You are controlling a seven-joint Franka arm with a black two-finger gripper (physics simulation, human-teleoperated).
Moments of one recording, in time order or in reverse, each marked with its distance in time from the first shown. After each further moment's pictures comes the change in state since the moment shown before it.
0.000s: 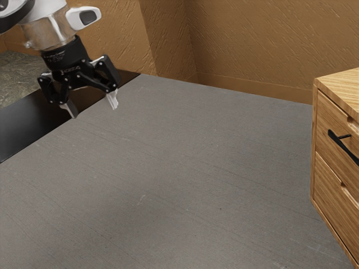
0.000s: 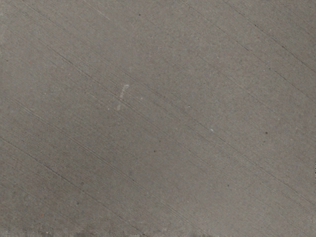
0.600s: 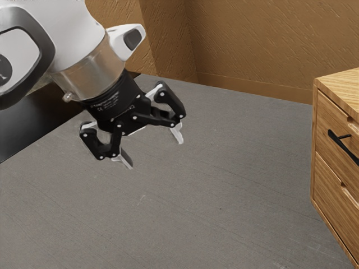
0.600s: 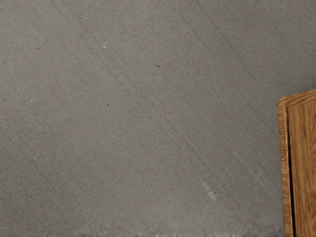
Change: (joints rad) arm 0.360 -0.304 -0.659 -0.380 -0.133 0.308 -0.526
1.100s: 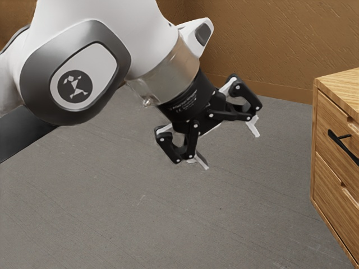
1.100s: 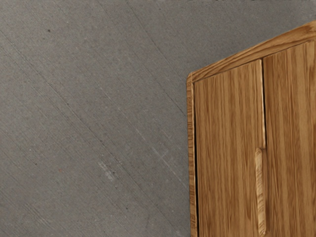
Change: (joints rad) arm 0.006 0.154 -0.165 0.074 -0.014 0.219 -0.145
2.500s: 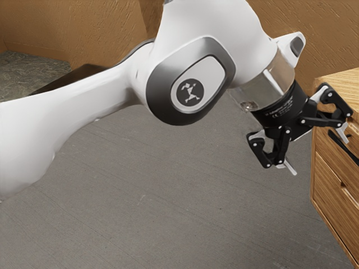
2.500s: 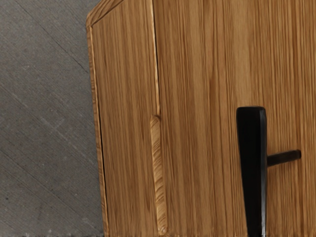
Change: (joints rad) arm -0.100 0.439 -0.091 0.301 0.120 0.130 -0.074
